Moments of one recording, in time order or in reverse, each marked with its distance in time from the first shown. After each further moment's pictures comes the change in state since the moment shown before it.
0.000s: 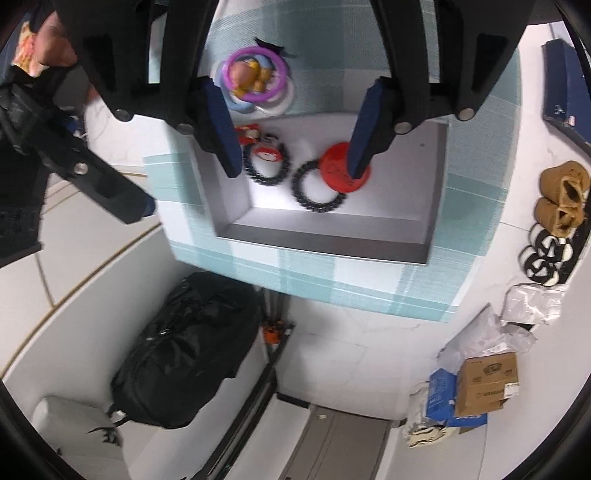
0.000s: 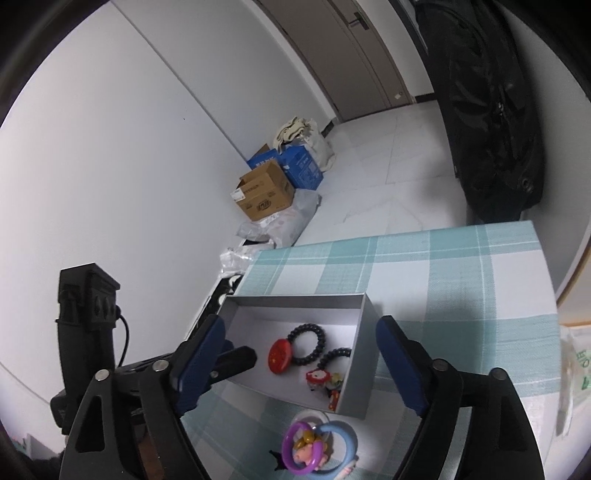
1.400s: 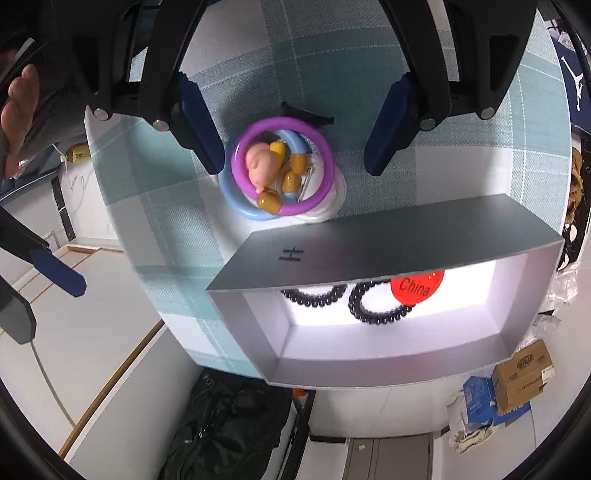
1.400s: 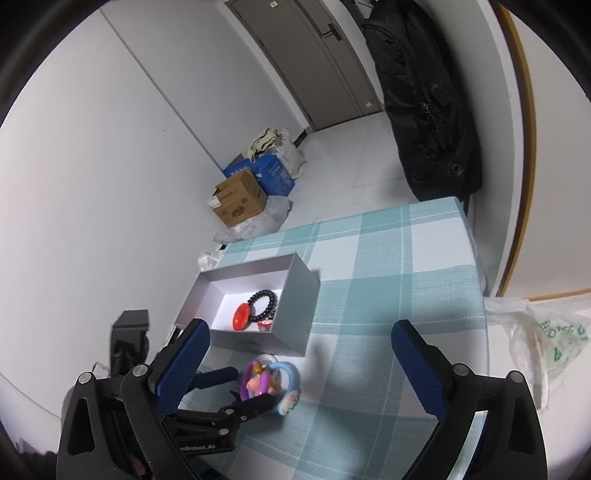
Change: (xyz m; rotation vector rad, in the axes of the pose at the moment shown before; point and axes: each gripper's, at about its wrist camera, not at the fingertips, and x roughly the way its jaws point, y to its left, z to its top) left arm 0.040 -0.037 -0.069 0.197 0.160 0.065; right arm -0.071 -0.035 -0.039 0.046 -0.037 -0.079
